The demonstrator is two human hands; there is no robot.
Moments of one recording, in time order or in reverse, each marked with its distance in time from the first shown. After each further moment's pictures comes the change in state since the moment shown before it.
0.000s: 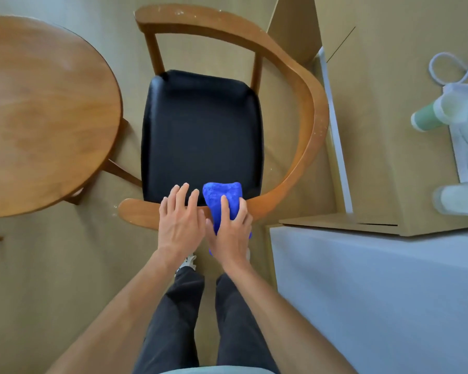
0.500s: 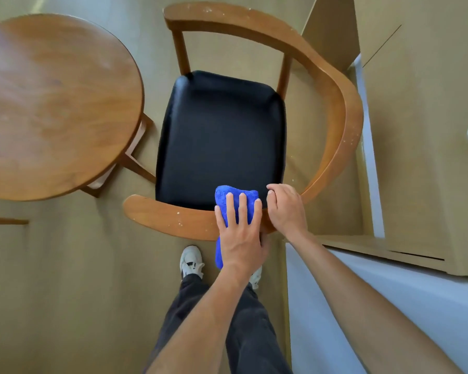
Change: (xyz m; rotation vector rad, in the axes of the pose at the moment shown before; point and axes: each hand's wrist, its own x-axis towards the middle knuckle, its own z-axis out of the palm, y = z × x) left_hand 0.003 0.090 0.071 0.104 -0.030 0.012; right_hand 0.114 0.087 -0.033 0.082 -0.064 -0.187
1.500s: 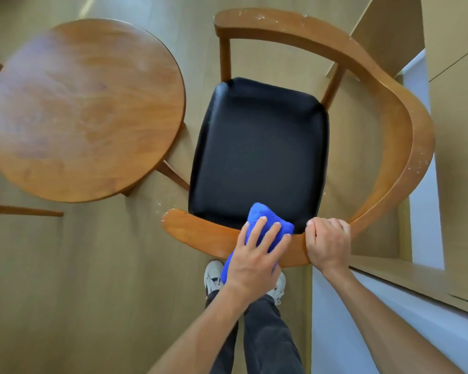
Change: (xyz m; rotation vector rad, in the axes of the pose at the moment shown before) left_hand 0.001 -0.075 -0.001 -0.022 0.167 0.372; right_hand -0.003 0.010 0.034 -0.346 0.143 -0.075
